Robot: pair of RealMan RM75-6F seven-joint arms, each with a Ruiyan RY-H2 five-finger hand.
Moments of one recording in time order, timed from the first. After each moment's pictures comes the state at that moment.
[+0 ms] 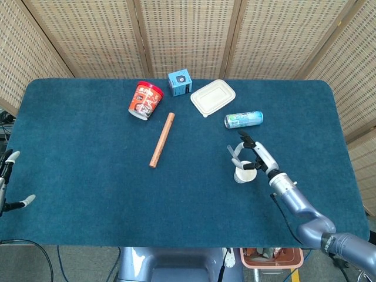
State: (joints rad) left arm -0.13 -1.06 -0.09 -1.63 1.39 1.40 -0.04; right arm 0.62 -1.41 0.32 -1.33 -1.39 0.67 1.03
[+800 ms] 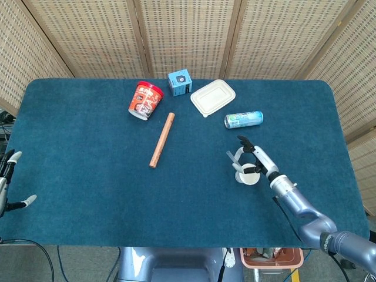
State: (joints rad) left arm -0.13 -1.06 -0.09 -1.63 1.38 1.40 -0.03; right arm 0.66 -1.42 0.21 -1.25 -1.44 0.71 1.11
